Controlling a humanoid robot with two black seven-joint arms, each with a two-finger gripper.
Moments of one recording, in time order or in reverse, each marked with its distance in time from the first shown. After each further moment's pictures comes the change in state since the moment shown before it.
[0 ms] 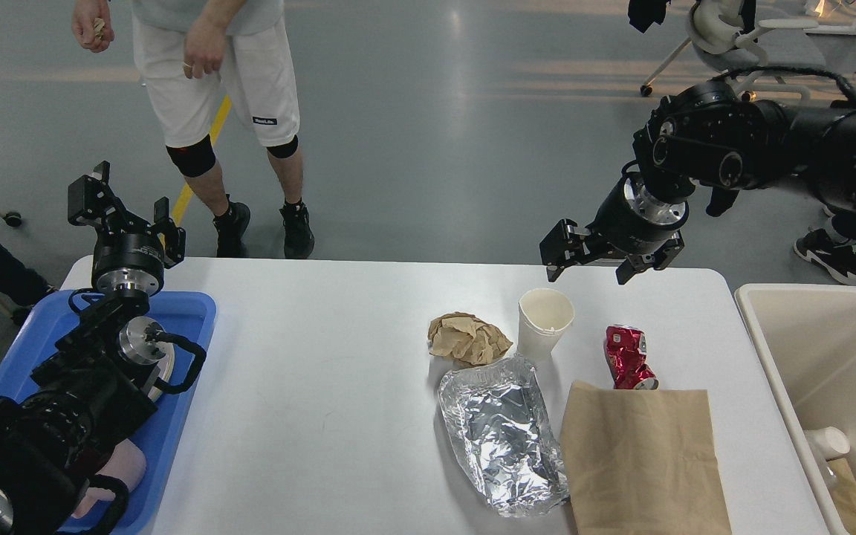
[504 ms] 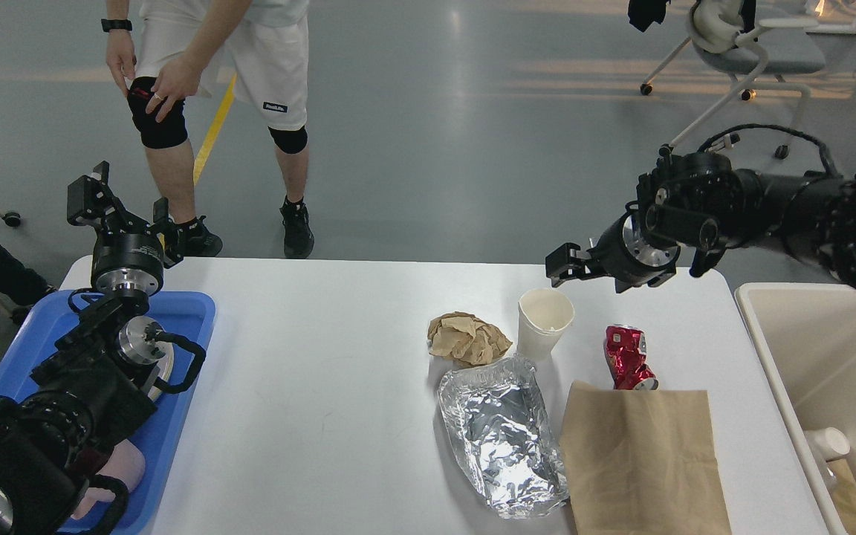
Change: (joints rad) left arm 0.000 0.000 0.000 0.000 0.000 0.000 0.000; right arm -0.204 0.011 -0.001 -0.059 0.012 -0.321 0.002
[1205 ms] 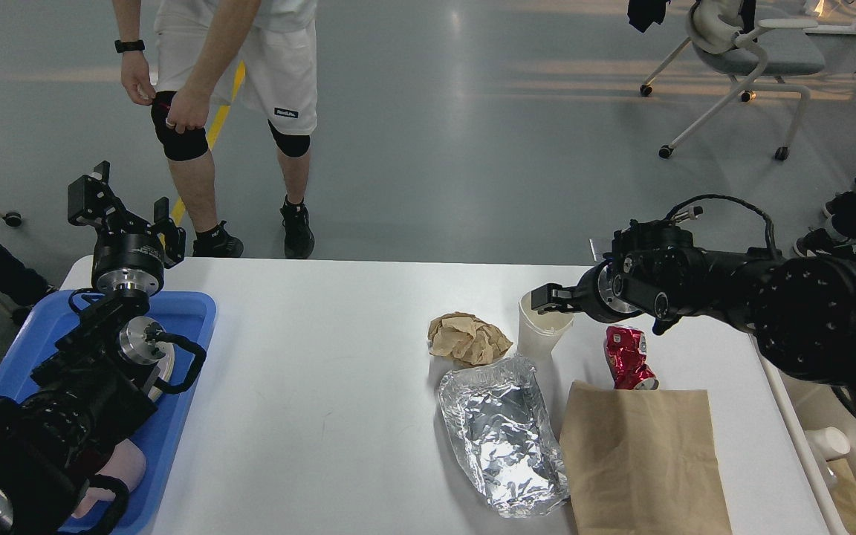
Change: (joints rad) left arm 0.000 0.000 0.000 -0.001 0.000 0.000 0.000; right arm -0.241 0.112 0.000 -0.207 -0.006 -0.140 0.000
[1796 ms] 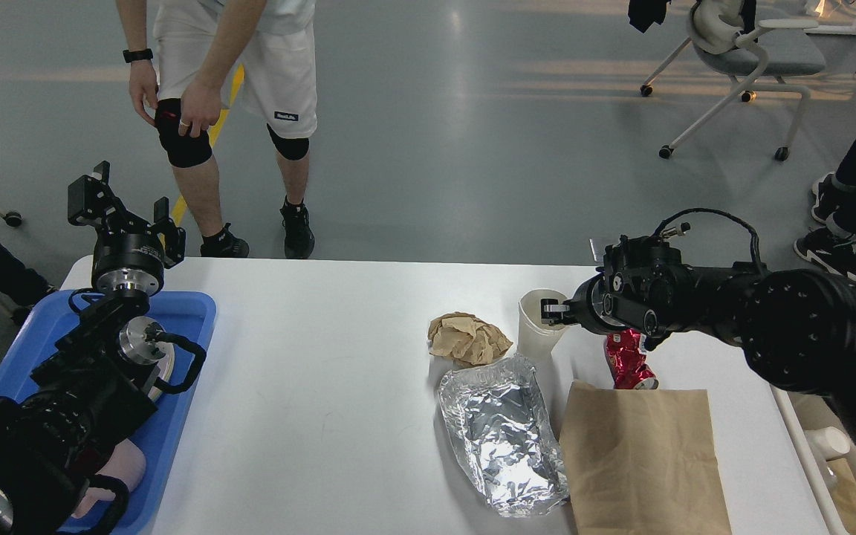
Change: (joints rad) left arm 0.000 0.000 0.000 0.000 0.000 0.000 0.000; right arm -0.020 0.024 -0.021 0.024 -0.009 -0.047 -0.041
